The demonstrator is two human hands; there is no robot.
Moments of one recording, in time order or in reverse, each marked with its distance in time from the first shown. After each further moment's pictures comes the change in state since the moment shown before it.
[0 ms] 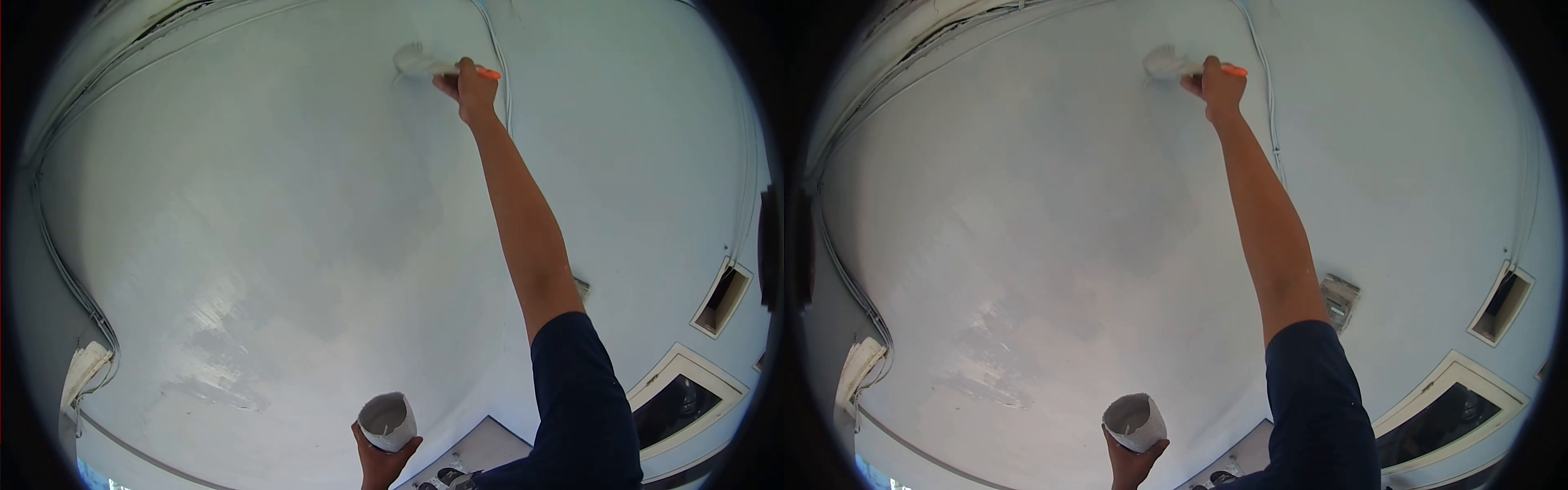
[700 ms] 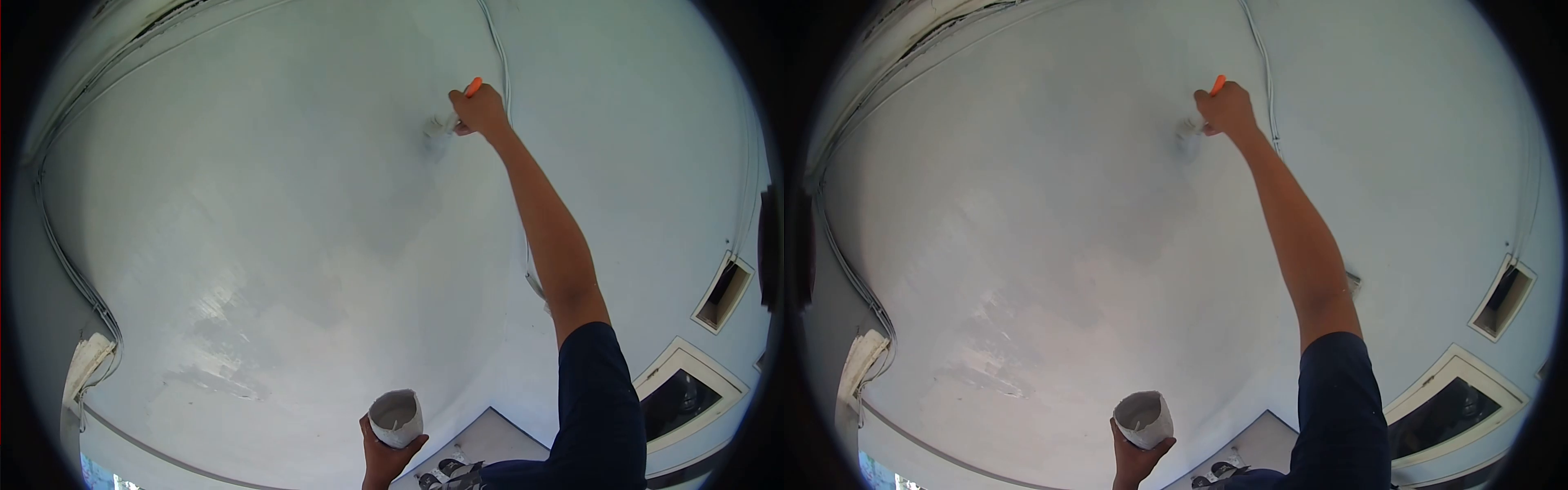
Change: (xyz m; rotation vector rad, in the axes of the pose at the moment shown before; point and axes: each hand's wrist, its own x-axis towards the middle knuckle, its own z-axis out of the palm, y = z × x) left_hand -0.015 0.000 -0.002 0.073 -0.069 -0.042; right_hand -0.046 -0.012 -0.027 -0.860 -0.123 -0.028
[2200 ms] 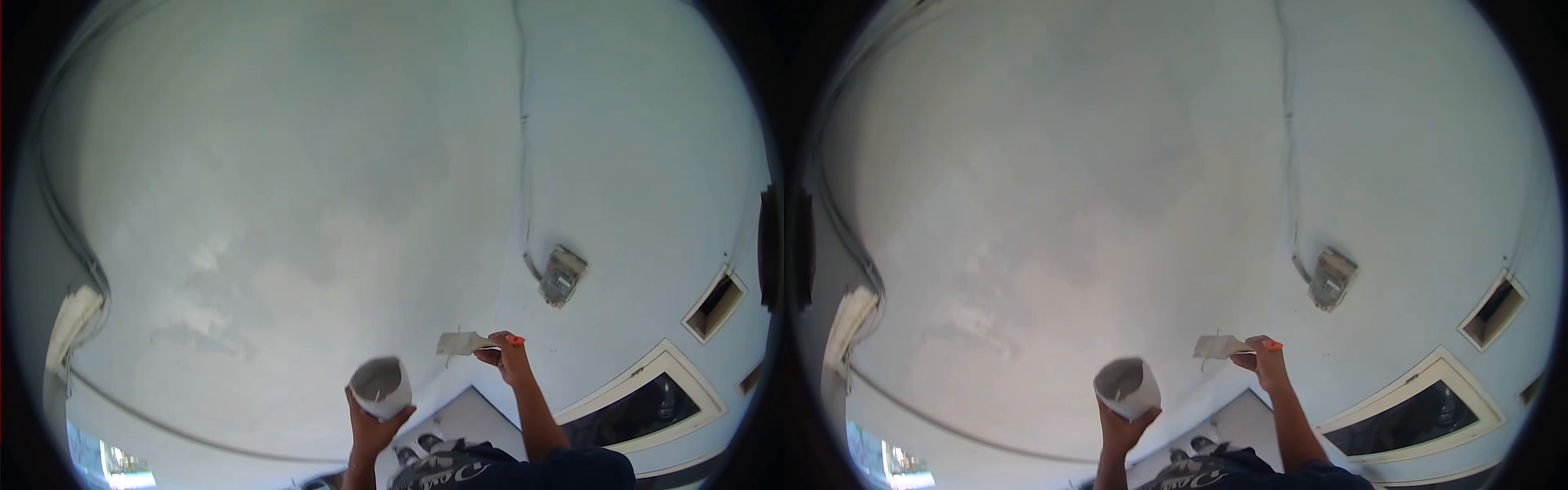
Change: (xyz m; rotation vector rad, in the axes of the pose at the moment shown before) left_hand -0.006 0.007 0.002 -0.125 0.085 -0.006; right_hand -0.454 0.185 -0.148 0.409 -0.231 1.103
